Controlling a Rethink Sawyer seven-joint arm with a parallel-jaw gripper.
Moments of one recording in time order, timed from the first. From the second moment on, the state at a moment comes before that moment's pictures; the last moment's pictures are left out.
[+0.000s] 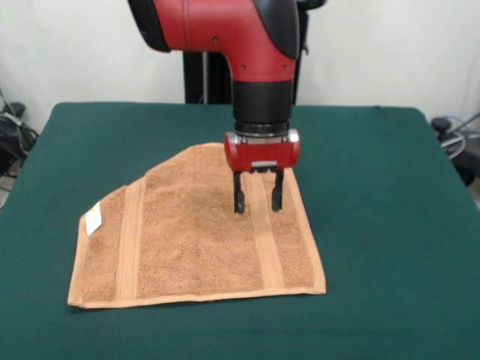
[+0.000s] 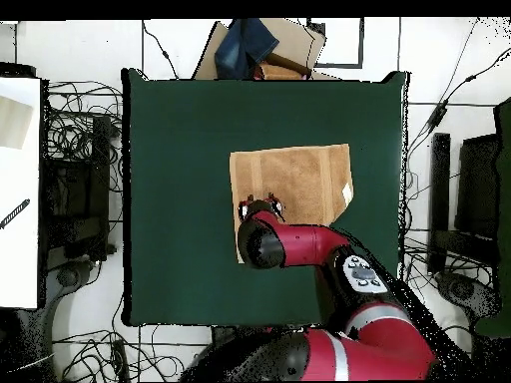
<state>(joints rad) -0.39 -0.48 0.15 1.80 -0.37 -0.08 1.59</state>
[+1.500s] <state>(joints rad) -0.29 -0.31 0.07 1.37 -0.31 0.09 1.59</state>
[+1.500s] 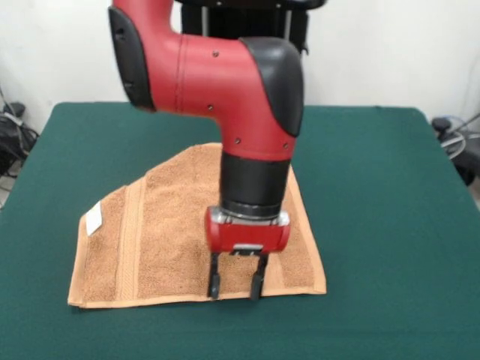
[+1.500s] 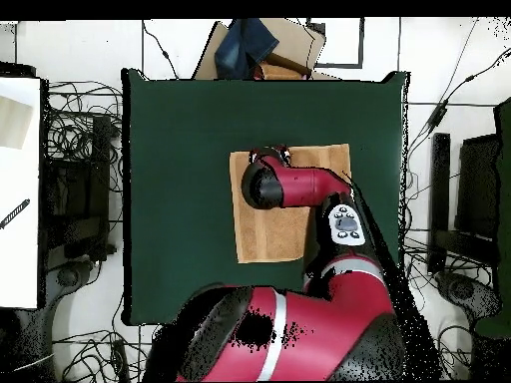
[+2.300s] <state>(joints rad) -0.48 -0.30 0.28 1.34 -0.31 0.28 1.59</state>
